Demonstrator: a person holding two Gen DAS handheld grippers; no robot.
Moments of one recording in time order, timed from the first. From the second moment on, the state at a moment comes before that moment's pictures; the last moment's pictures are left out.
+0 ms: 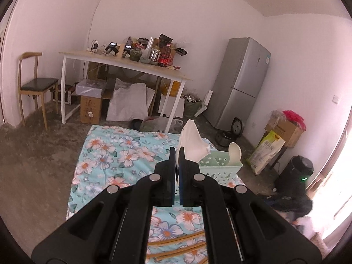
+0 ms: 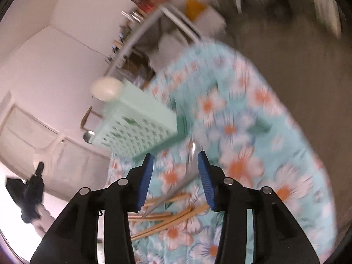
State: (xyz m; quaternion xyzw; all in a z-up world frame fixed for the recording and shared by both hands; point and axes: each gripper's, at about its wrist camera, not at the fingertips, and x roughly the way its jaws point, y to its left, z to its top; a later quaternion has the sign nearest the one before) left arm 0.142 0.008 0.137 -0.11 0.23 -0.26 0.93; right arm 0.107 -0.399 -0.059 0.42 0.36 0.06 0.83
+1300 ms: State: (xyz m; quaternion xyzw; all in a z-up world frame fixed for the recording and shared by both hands) left arm 0.218 -0.079 0.128 0.12 0.31 -0.24 0.91; right arm 0.102 -0.394 0.025 0.36 0.26 0.05 0.89
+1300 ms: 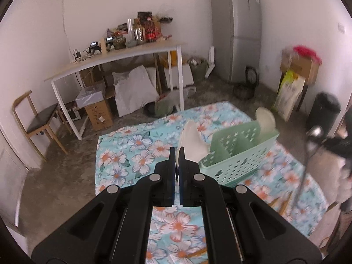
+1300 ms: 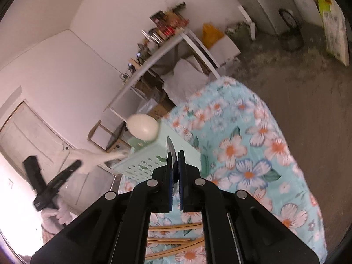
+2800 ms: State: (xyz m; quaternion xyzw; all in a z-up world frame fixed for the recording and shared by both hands) left arm 0.134 0.031 0.058 -0.06 0.28 -0.25 0.93; right arm 0.160 -0.280 0.189 -0.03 0.13 0.03 0.99
